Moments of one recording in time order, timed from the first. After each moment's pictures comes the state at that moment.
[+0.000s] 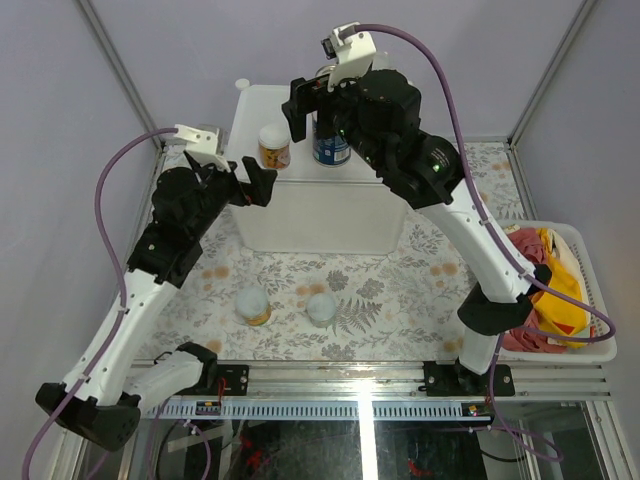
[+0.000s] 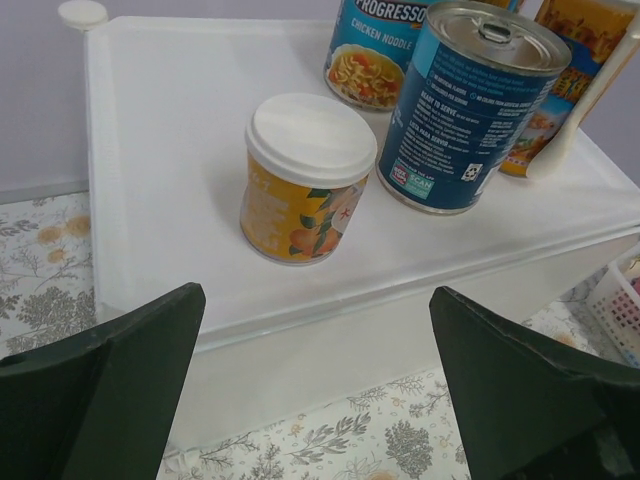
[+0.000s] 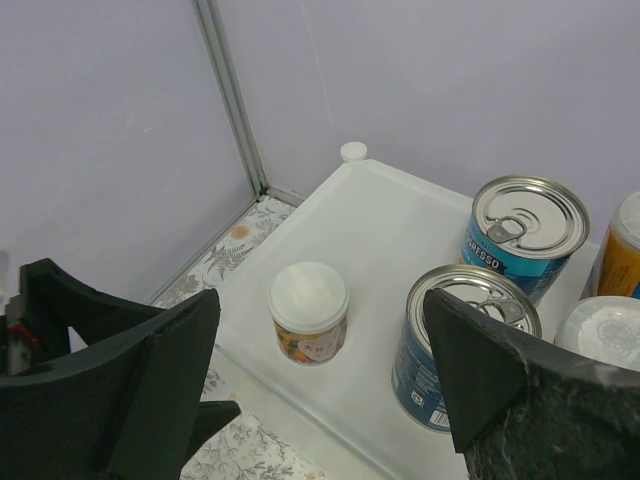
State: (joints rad) left arm -0.37 0.98 1.16 -0.23 0.03 -0.20; right arm 0.89 1.82 2.45 -0.64 0.30 0.09
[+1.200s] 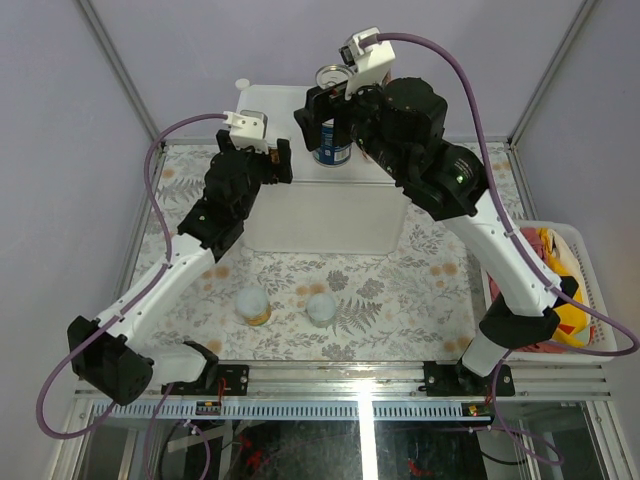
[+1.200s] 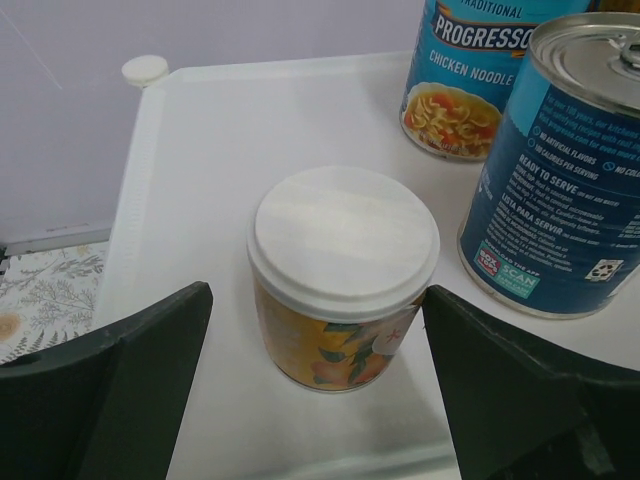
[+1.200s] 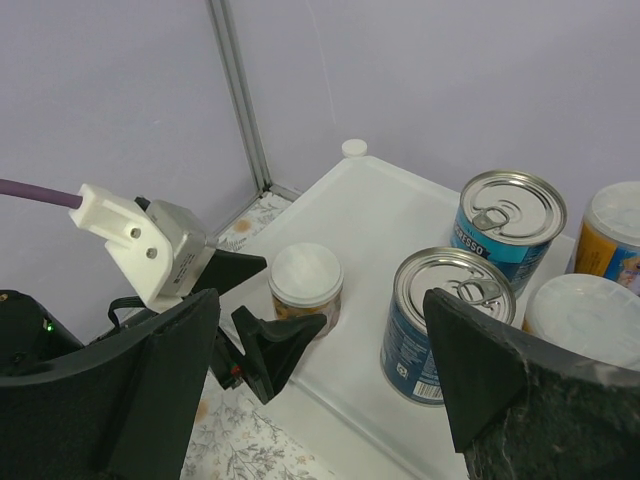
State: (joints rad) left arm -0.49 1.25 1.18 0.03 -0.30 -0.03; right arm 0.89 1.68 2.30 -0.60 0.27 0.06
